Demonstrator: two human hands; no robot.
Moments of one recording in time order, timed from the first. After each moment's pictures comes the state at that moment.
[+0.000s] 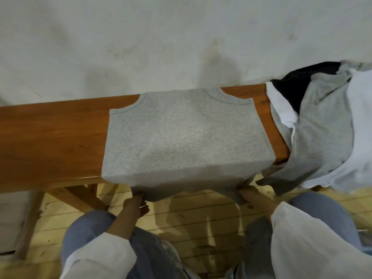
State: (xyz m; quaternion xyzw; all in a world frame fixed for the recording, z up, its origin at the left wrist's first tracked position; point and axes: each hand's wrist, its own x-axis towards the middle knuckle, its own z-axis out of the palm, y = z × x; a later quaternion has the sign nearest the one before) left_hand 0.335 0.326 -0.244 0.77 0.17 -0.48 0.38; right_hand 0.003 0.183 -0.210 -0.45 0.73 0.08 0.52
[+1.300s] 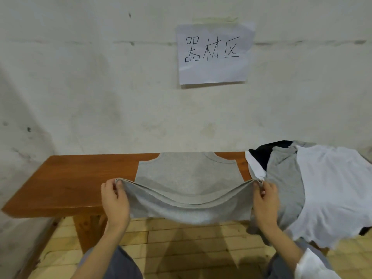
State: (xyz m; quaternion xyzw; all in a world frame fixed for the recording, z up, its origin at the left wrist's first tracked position) left_hand 0.326 0.348 0.009 0.76 -0.28 -0.01 0.59; right_hand 0.002 0.216 0.002 -0.59 0.58 -0.50 0.26
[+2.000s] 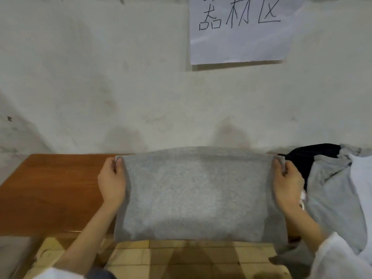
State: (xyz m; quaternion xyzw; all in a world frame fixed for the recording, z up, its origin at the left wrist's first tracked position) left_hand 0.416 0.226 -0.023 0.80 -0.30 0.01 0.51; right_hand 0.047 0.064 -0.011 -0.60 0.61 -0.45 0.24
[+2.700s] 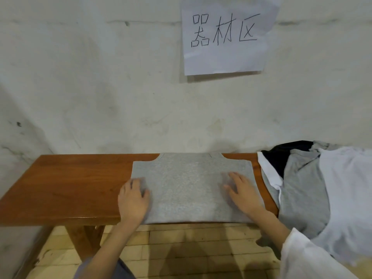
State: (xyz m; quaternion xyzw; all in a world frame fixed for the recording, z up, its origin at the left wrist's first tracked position) left_hand 0.350 0.277 -0.042 0.88 -0.42 -0.05 0.23; right_hand 0.056 0.129 -0.034 -0.82 0.51 -0.14 0.23
